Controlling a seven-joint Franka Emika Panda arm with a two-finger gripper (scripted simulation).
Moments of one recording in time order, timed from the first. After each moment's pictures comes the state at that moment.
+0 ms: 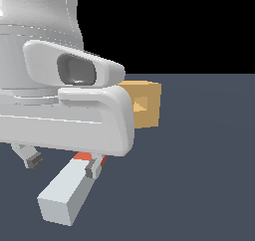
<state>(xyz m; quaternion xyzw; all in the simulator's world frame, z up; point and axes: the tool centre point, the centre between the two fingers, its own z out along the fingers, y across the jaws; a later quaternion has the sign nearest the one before) -0.093 -0.151 0.073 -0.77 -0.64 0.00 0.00</state>
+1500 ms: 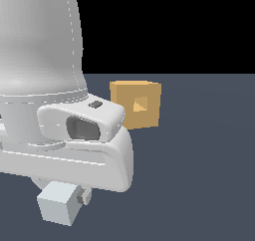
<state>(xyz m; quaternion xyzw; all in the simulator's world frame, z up) -0.092 -0.152 0.022 -0.77 -0.64 0.00 0.00</state>
